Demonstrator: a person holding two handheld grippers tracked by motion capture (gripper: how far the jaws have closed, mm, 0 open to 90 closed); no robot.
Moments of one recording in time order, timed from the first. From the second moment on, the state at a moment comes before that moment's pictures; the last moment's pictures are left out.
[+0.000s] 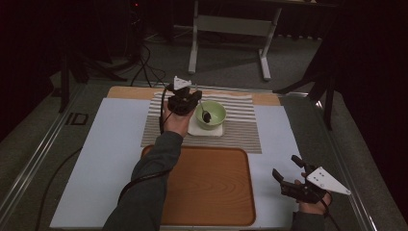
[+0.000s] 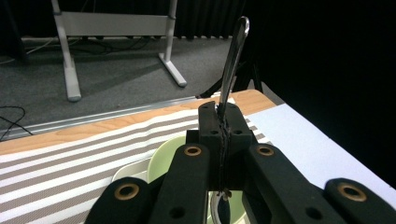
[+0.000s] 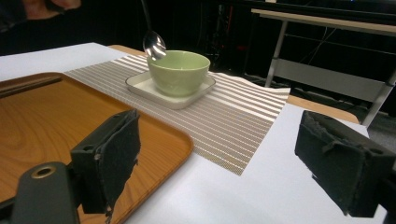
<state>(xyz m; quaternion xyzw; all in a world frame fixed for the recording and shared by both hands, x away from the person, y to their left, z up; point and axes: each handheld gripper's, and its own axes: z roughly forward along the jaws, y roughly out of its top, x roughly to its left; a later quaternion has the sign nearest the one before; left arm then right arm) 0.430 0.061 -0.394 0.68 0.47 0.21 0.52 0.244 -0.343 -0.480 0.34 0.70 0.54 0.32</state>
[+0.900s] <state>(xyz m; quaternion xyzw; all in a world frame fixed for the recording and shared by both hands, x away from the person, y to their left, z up) 0.385 0.095 -0.382 0.69 0.48 0.22 0.50 0.244 -0.342 -0.480 0.34 0.71 0.53 0.32</state>
